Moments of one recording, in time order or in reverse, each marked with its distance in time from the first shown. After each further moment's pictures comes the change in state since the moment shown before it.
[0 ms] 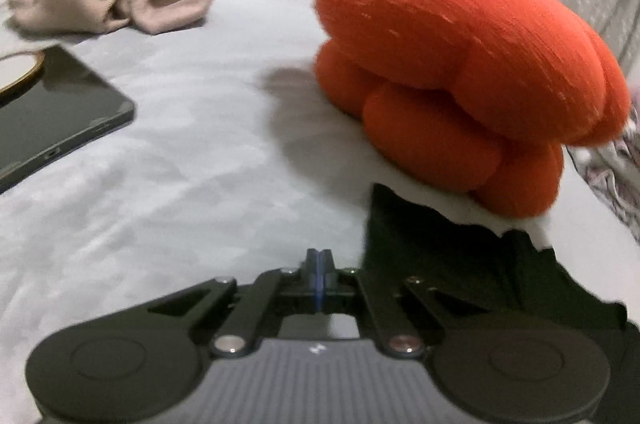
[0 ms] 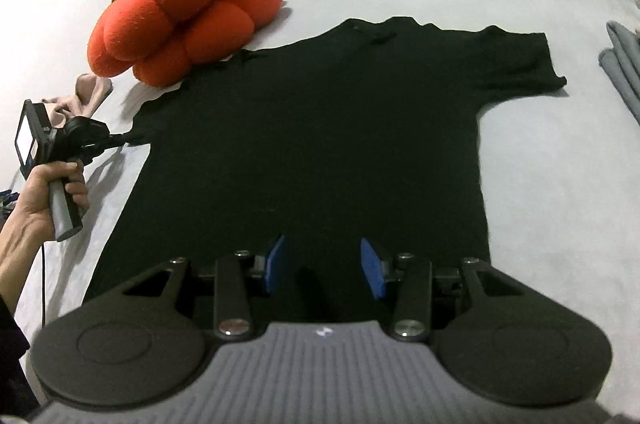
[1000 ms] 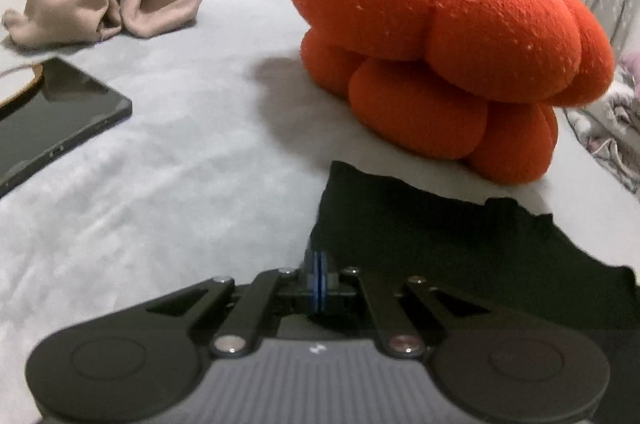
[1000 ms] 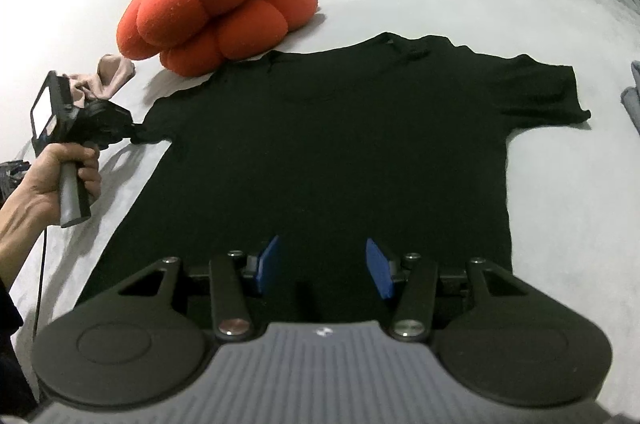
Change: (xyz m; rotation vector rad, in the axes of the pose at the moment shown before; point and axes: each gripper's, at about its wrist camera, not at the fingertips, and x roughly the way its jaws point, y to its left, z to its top) left arm -0.006 -0.022 -0.022 0.143 0.016 0.048; right arm 0.003 0.016 -0.003 -0.118 -0.027 0.021
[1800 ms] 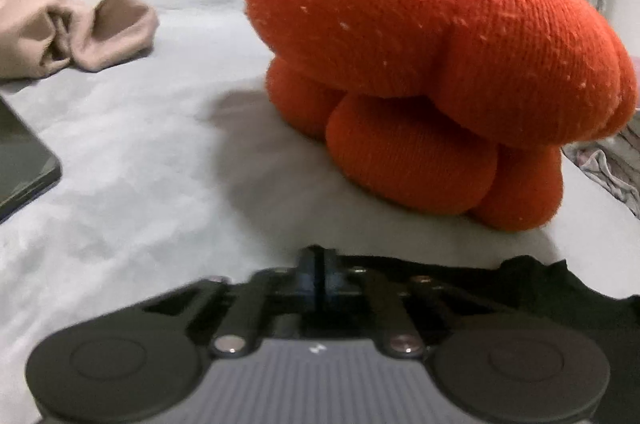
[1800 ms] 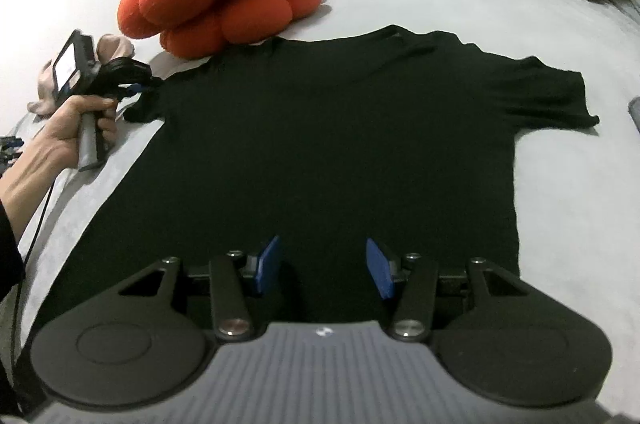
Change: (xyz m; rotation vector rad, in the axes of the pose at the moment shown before) left arm 0.058 -0.005 0.037 0.031 -0.076 -0.100; right arm 0.015 0.004 -0.007 -0.073 0.007 -0.017
